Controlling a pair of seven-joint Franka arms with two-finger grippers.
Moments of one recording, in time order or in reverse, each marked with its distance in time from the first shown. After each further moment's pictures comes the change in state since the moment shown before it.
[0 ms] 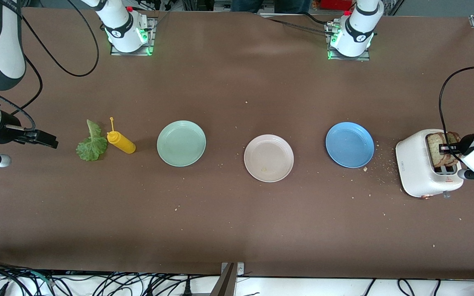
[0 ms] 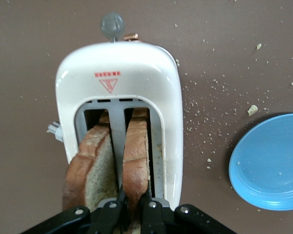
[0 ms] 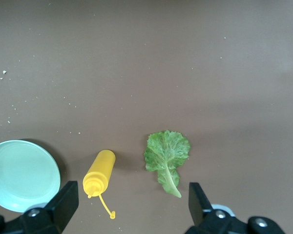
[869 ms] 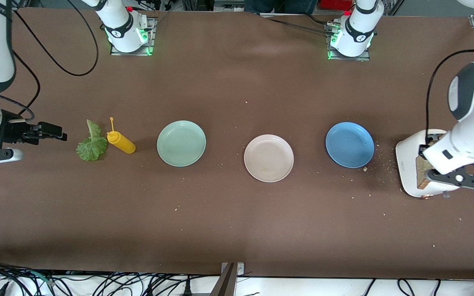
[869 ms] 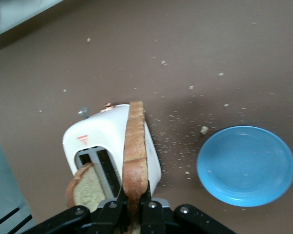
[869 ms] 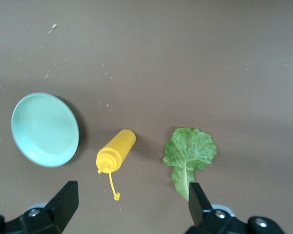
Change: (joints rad) left arm -0.257 -0.042 -0.050 0.184 0.140 -0.126 -0.039; right arm -0.059 0.006 -0.013 -0.058 0.199 -0.040 -0.426
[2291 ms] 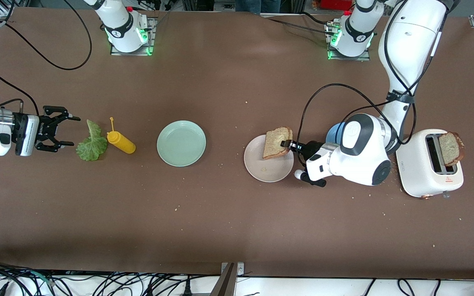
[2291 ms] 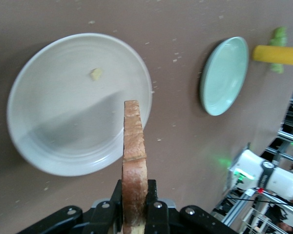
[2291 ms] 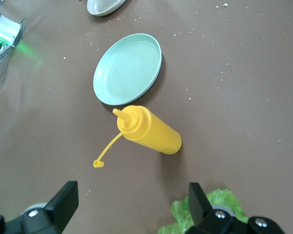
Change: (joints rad) left arm -0.129 0.322 -0.103 -0.028 -0.997 0.063 0.081; right arm -0.184 0.074 -0.007 -0.264 0.395 -0.023 -1.254
